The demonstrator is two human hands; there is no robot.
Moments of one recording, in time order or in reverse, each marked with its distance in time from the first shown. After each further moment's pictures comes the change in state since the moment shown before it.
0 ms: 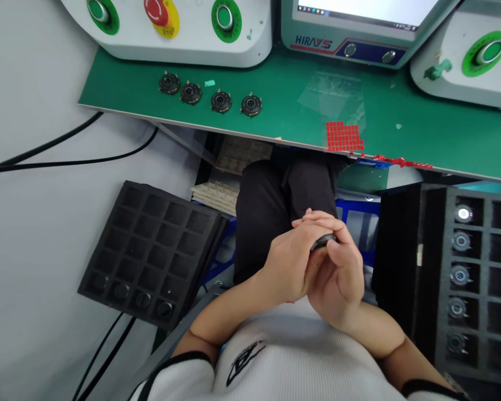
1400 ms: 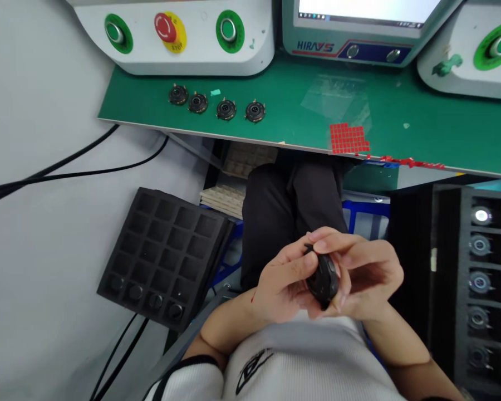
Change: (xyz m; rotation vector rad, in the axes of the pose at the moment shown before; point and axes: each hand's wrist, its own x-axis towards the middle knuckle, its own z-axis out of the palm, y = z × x) left_hand 0.000 0.025 -0.005 -1.614 -0.166 -0.863; right_hand 0.020 -0.011 -0.028 -0.297 -0.340 -0.496
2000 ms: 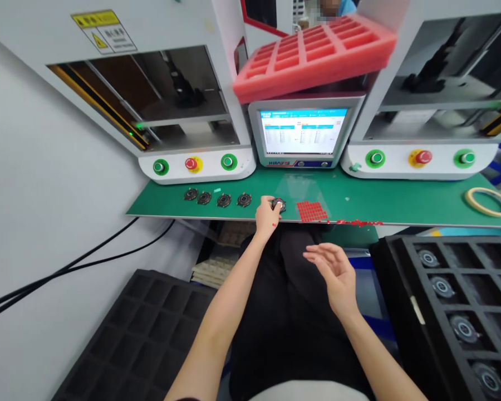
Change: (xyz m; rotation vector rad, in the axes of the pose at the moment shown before) left_hand 0.192 0.109 -0.078 1.446 0.765 0.402; right_hand 0.022 0.050 -0.038 0.078 0.359 0.254
